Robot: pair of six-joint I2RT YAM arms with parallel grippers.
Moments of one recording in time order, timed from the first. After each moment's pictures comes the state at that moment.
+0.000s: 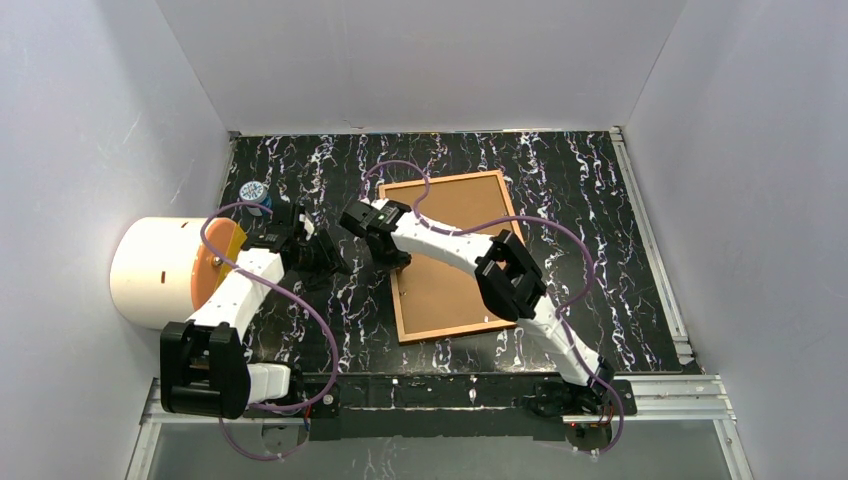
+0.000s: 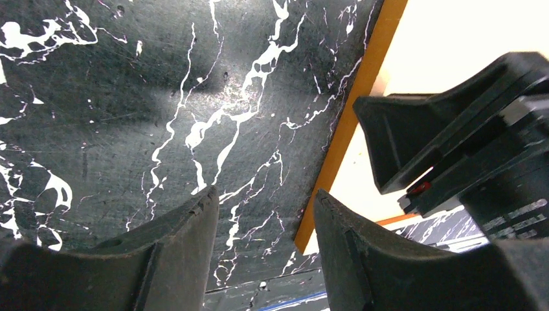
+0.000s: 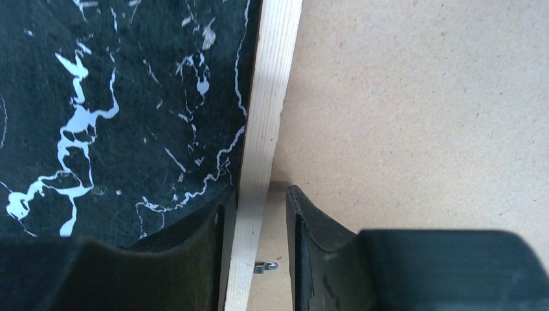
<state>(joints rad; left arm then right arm) -0.11 1.27 0.82 -0.70 0.26 -0.59 1.04 2.38 2.12 -1.04 0.29 0.64</state>
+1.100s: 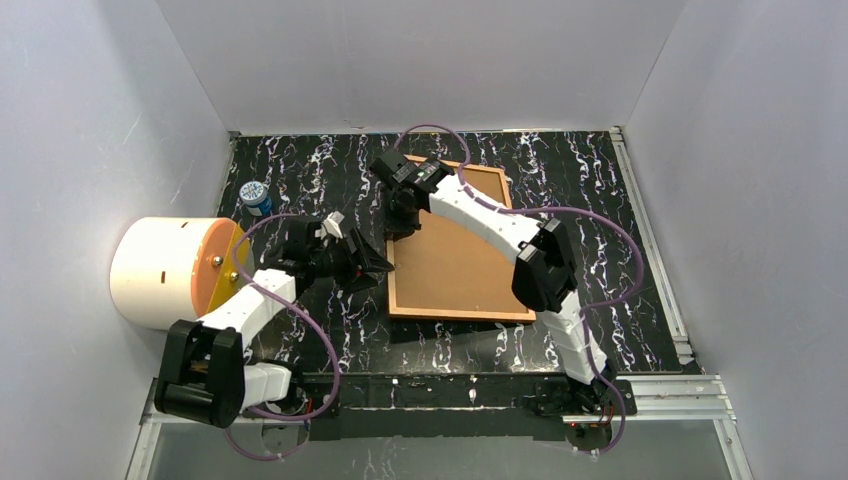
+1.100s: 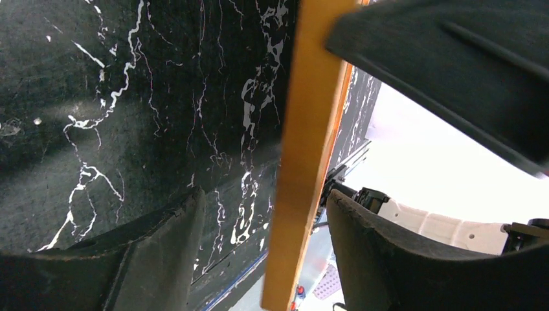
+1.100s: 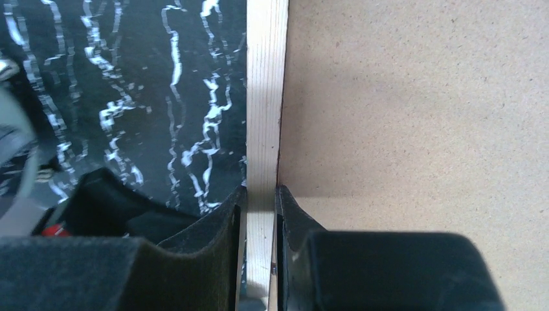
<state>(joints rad) -0.23 1.23 0.61 -0.19 0.67 -0.83 0.90 2.23 2.16 -1.03 0.01 0.78</state>
